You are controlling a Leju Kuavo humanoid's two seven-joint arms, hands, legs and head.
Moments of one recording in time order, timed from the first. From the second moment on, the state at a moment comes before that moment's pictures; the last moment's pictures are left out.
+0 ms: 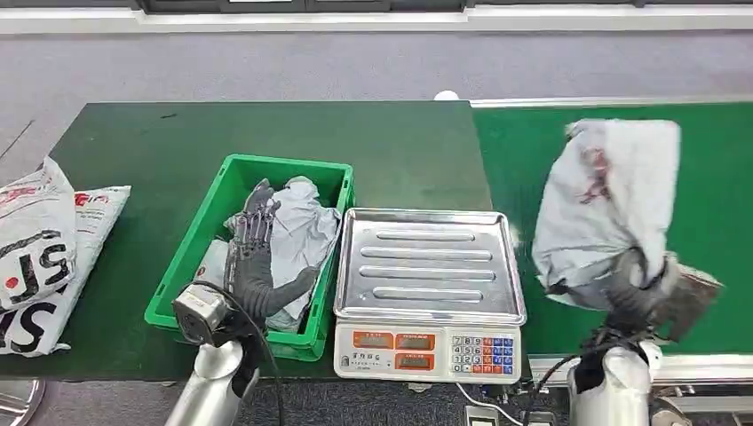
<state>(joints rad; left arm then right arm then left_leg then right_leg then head) -0.18 -0.17 -0.24 -1.33 -0.09 -0.01 -0.60 -0.15 0.13 -0.31 -1.36 0.18 -0.28 -0.60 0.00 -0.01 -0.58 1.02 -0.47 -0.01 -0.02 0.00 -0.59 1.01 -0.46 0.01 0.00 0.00</state>
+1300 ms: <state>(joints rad) -0.19 -0.17 -0.24 -1.40 -0.05 0.04 -0.62 -0.19 0.14 0.21 -1.39 0.86 -0.07 -0.25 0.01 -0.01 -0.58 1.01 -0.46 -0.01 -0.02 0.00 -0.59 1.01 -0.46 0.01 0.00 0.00</state>
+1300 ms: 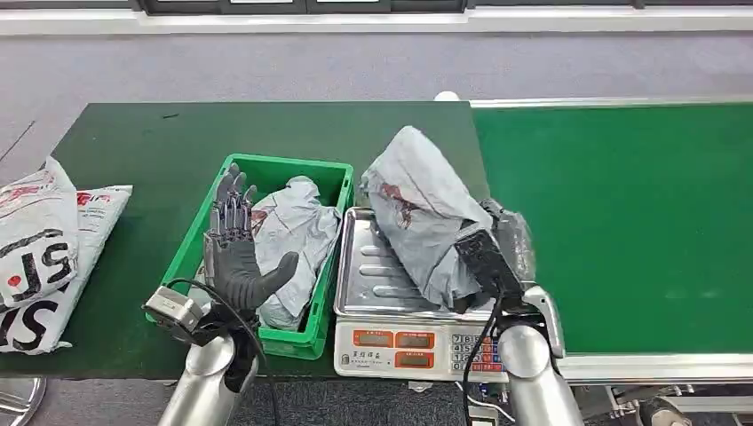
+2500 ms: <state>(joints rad) -0.17 -0.15 -0.24 -1.38 -0.05 0.08 -0.61 -0.18 0.05 0.37 -1.41 0.49 -0.02 -0.51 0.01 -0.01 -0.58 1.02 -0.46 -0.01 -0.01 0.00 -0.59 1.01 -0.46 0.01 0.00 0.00</state>
